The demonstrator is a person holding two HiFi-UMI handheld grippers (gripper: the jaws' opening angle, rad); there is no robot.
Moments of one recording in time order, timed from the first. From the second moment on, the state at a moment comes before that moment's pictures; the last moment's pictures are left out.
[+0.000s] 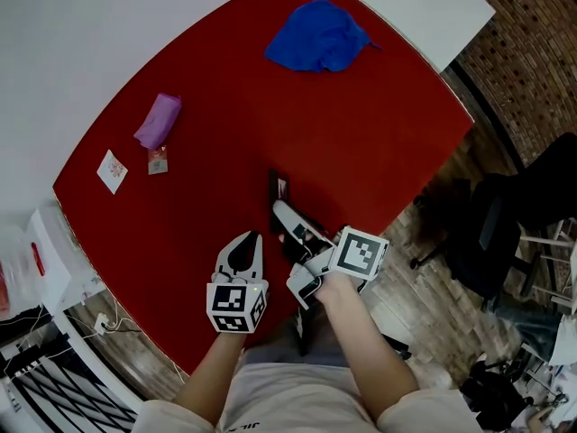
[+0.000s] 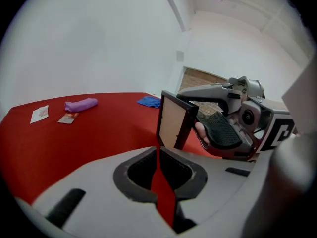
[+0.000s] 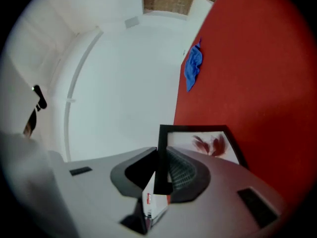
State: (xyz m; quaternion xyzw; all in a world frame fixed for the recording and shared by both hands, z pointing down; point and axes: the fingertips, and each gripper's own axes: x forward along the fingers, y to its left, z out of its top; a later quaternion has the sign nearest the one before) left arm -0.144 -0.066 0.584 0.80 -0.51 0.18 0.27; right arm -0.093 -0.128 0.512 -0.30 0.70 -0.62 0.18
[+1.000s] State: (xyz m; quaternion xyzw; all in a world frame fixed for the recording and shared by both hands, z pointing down) left arm -0.056 -0.087 0.594 0.86 -0.43 0.23 0.15; right arm -0.038 -0.130 0.507 -0.35 0.76 -0.54 0.08
